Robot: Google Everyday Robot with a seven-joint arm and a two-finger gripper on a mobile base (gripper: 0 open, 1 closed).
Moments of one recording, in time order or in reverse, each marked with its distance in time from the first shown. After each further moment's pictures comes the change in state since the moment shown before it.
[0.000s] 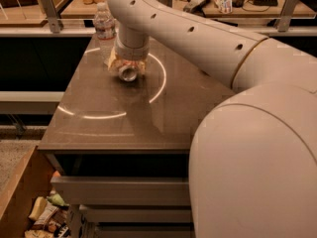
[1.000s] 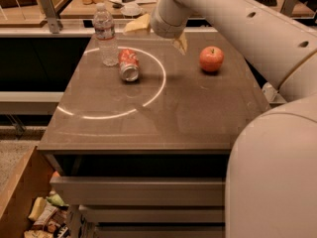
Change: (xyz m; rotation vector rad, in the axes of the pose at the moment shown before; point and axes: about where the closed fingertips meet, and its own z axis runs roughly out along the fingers) arm -0.049 -0.077 -0.067 -0.107 -0.134 0.197
